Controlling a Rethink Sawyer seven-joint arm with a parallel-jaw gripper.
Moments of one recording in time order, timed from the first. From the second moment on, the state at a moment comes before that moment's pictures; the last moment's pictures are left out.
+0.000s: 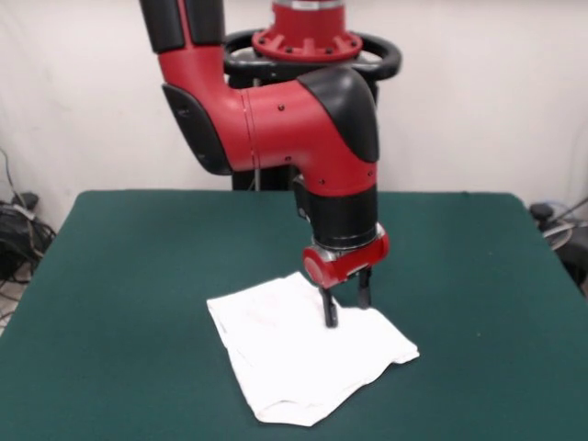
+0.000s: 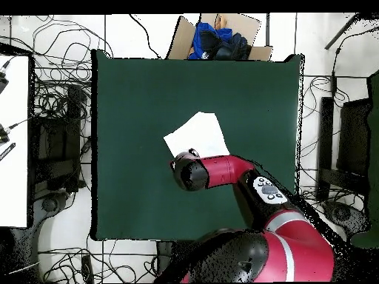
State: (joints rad) arm -0.50 -0.42 0.33 1.76 -0.52 0.23 1.24
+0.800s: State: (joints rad) arm -0.50 -0.42 0.32 1.75 -0.52 0.22 1.24
